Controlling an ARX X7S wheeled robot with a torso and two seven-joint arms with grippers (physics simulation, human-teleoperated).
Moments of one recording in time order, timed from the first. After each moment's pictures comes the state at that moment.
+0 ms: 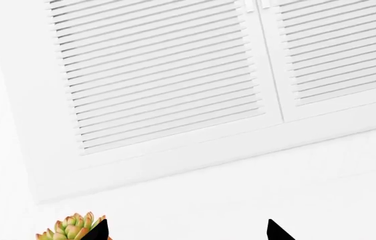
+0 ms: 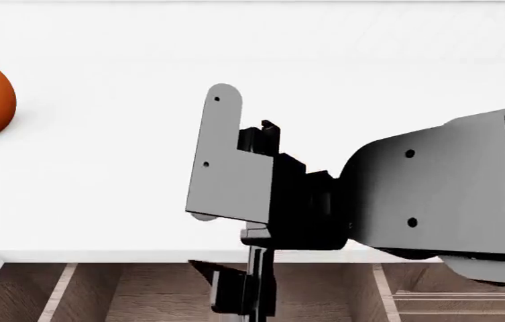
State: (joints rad) left arm -0.62 -1.33 -1.02 0.83 -2.57 -1.15 -1.17; right arm 1.72 0.56 -1.17 -0.52 1.37 1.06 -0.05
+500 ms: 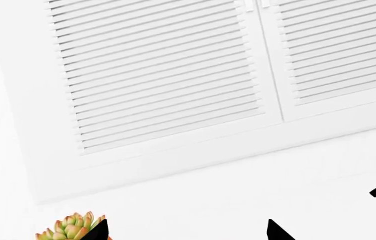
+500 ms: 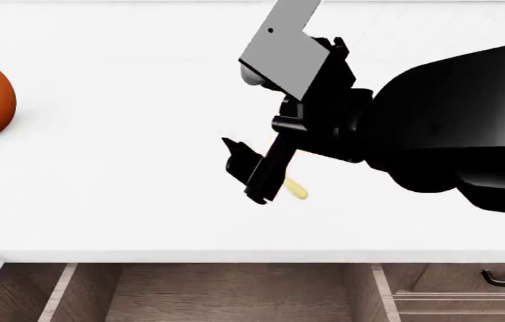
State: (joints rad) left arm -0.61 -1.33 -1.02 0.83 -2.57 -1.14 -1.17; right arm 1.73 0.58 -1.10 -0.29 1.35 1.05 0.19
